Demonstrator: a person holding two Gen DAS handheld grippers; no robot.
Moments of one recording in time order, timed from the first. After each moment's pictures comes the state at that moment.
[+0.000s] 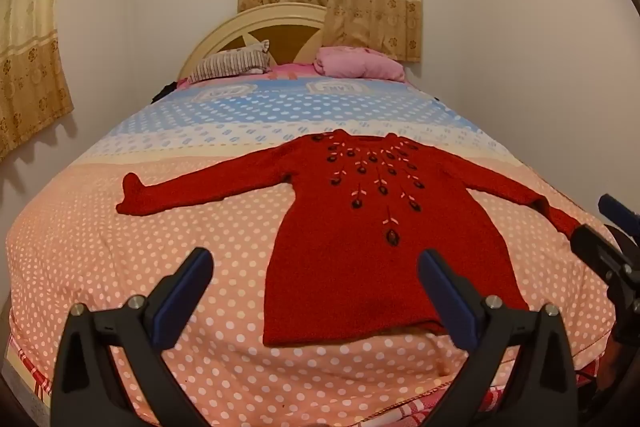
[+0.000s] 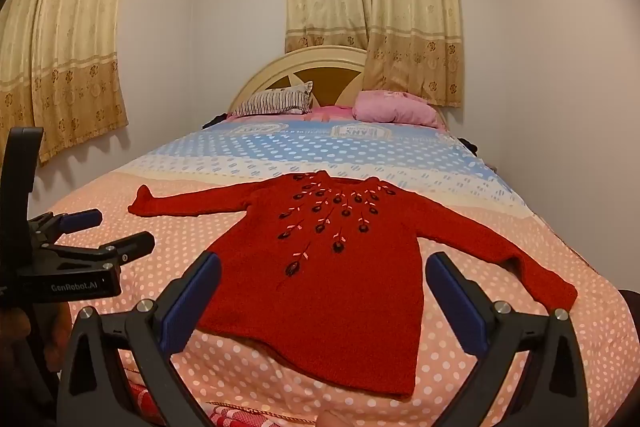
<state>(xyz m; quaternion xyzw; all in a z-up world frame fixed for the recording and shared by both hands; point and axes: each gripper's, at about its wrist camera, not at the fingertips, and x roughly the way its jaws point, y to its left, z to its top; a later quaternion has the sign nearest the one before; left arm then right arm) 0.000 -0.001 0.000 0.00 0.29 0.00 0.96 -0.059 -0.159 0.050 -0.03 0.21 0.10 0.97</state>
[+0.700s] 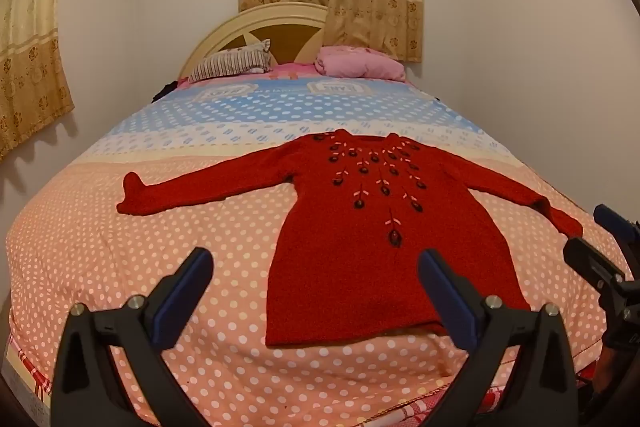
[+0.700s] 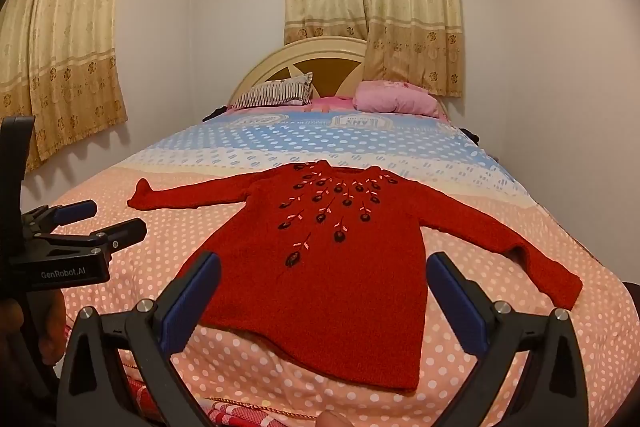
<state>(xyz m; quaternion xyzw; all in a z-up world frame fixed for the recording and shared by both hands) 0.001 0.005 -0.003 -0.01 0.29 0.00 0.96 -0.051 -0.156 0.032 -0.03 0.23 0.10 0.97</state>
